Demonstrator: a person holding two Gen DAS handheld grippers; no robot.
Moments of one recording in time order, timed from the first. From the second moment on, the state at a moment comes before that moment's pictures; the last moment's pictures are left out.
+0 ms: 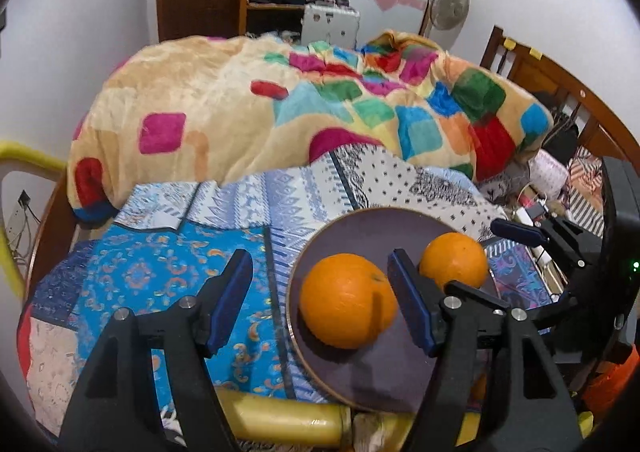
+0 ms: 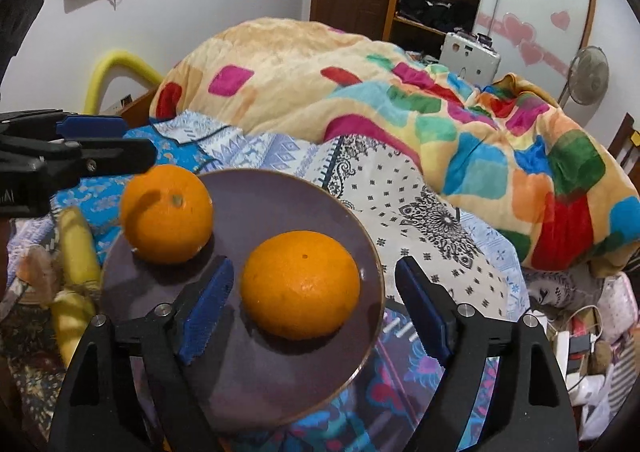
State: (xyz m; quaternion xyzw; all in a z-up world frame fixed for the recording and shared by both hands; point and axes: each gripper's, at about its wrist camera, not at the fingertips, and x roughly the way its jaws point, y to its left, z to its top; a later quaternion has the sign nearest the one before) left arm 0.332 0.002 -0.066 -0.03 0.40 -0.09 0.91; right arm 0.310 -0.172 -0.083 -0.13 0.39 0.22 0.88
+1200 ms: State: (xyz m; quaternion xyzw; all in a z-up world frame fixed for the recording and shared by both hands) left arm 0.157 0.050 -0.075 0.06 0.37 -0.03 0.92; right arm 0.168 -0.160 -0.071 -0.14 0.33 0.28 0.89
